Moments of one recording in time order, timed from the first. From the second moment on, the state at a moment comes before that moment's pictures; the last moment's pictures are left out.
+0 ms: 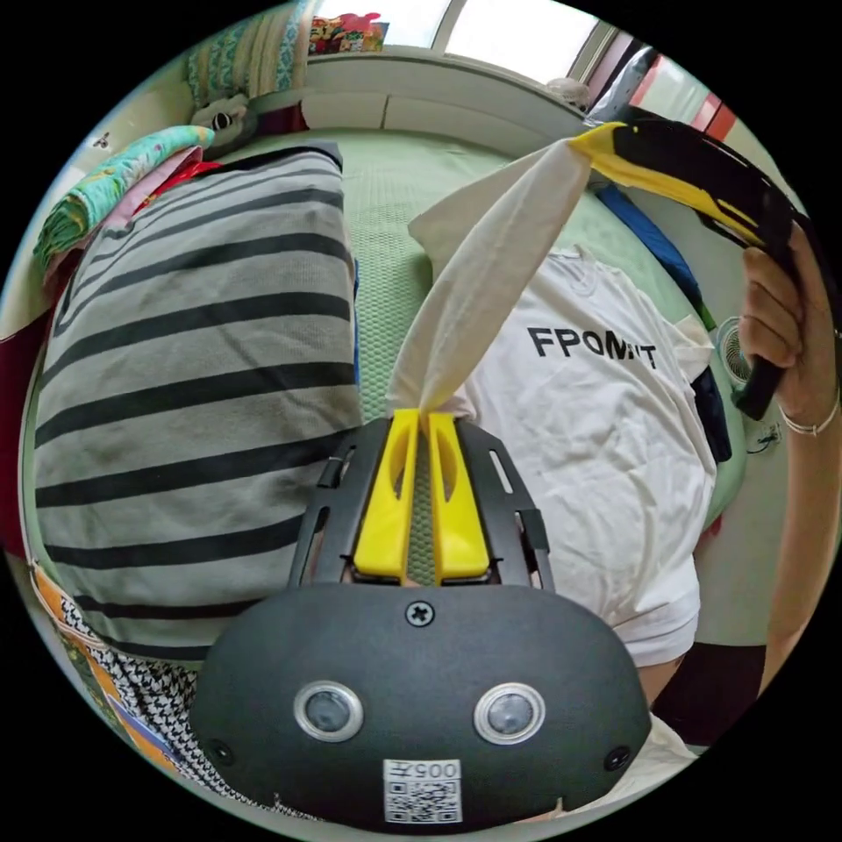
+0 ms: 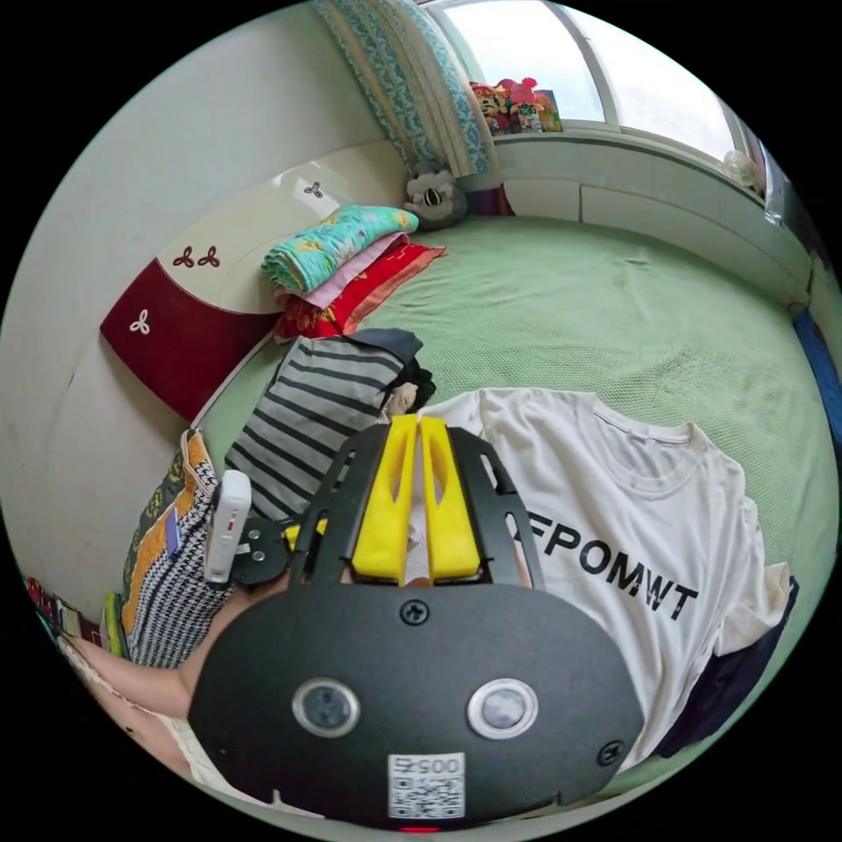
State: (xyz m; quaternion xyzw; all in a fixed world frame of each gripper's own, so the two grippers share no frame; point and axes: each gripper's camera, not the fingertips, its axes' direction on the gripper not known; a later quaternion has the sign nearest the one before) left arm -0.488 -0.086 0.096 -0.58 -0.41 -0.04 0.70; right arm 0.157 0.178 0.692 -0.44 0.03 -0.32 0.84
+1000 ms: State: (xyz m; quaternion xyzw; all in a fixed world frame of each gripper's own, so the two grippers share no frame) left arm -0.505 -0.055 0.158 -0.59 -0.27 -0.09 0.75; right arm 0.236 0.180 0.742 -0.44 0.19 -0.34 0.81
